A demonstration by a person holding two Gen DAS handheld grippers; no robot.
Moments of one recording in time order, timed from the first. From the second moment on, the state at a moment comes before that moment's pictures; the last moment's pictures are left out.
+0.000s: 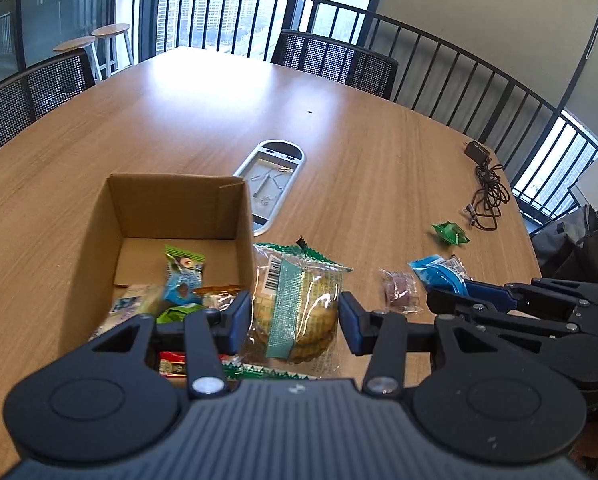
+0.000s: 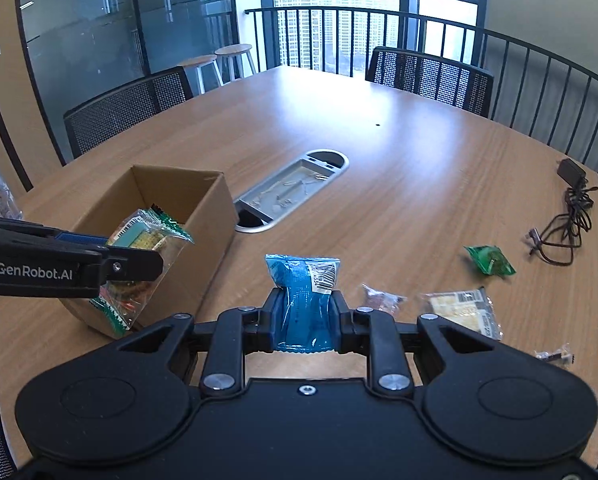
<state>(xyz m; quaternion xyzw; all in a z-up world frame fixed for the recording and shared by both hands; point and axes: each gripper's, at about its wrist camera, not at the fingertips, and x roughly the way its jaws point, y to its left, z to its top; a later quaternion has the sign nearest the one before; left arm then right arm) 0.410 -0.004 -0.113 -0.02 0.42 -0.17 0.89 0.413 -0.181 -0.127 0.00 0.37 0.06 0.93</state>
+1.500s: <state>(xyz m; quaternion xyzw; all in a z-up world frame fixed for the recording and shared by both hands) 0.487 0.114 -0.128 -0.08 0.41 -0.07 0.90 0.458 -0.085 -0.119 -0.01 0.37 0.08 0.92</state>
